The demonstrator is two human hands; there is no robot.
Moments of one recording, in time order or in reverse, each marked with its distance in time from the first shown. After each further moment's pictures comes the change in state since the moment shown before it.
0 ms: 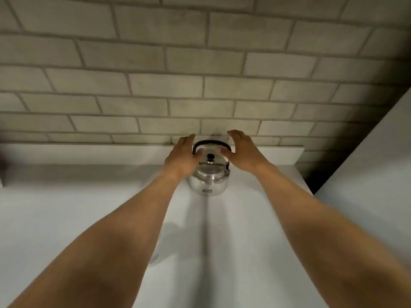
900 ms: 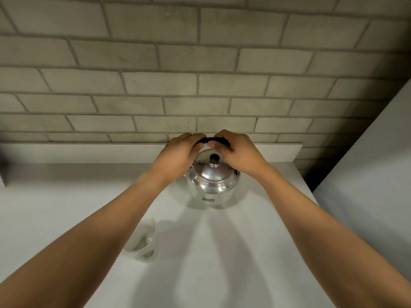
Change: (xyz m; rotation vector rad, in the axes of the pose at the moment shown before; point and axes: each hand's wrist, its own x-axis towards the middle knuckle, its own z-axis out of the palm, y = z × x) left_hand -0.042 0.033 -0.035 0.052 0.061 0.324; right_hand -0.034 -0.028 -0.021 0.203 0.106 -0.174
